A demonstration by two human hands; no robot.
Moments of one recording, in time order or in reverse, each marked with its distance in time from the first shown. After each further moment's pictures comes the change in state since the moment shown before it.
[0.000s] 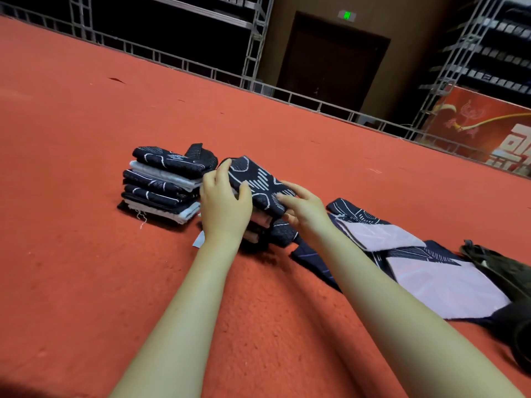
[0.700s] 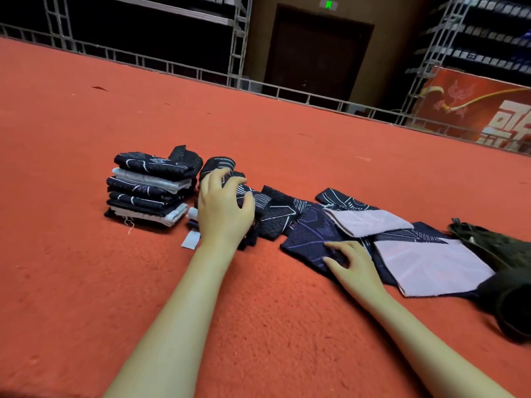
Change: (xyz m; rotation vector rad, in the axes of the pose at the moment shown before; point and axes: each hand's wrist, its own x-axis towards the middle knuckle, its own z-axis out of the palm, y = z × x) left_hand -0.018 0.003 0.011 0.200 -0.059 0.251; right_hand -0.065 0.094 -0.133 -0.978 0.216 -0.254
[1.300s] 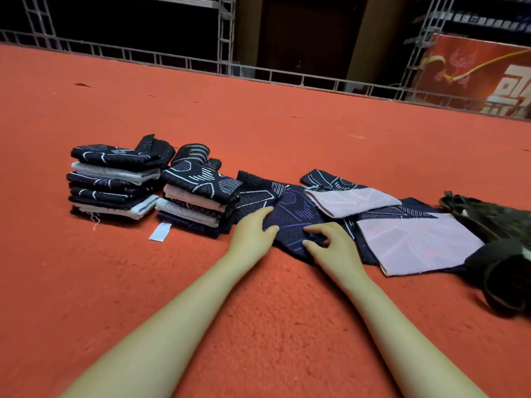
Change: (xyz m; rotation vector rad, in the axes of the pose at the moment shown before) left_hand -0.060 0.038 0.075 -0.081 -0.633 -0.121; right_hand 0.000 0.006 -0.002 0.169 0.029 0.019
